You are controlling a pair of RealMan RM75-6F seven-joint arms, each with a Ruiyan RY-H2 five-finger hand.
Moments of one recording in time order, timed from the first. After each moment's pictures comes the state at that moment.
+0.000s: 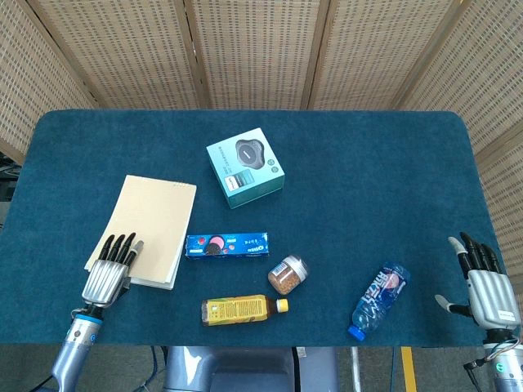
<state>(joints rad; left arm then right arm) -0.24 -1.66 -0.02 -1.14 1.53 1.29 0.32 0.09 -1.09 0.07 -1.69 -1.41 1.40 -0.01</state>
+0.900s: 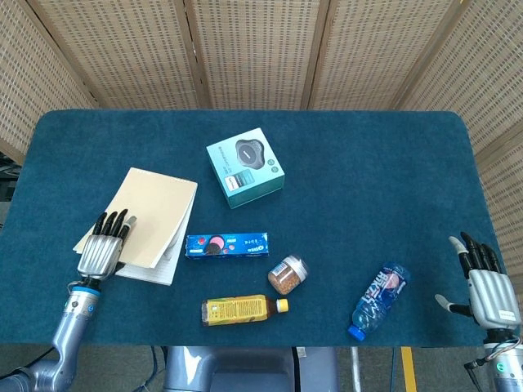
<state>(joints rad) -0.35 -1.59 -0.13 -1.22 1.36 1.15 0.33 0.09 -1.09 0.07 -1.69 -1.41 1.39 0.00</state>
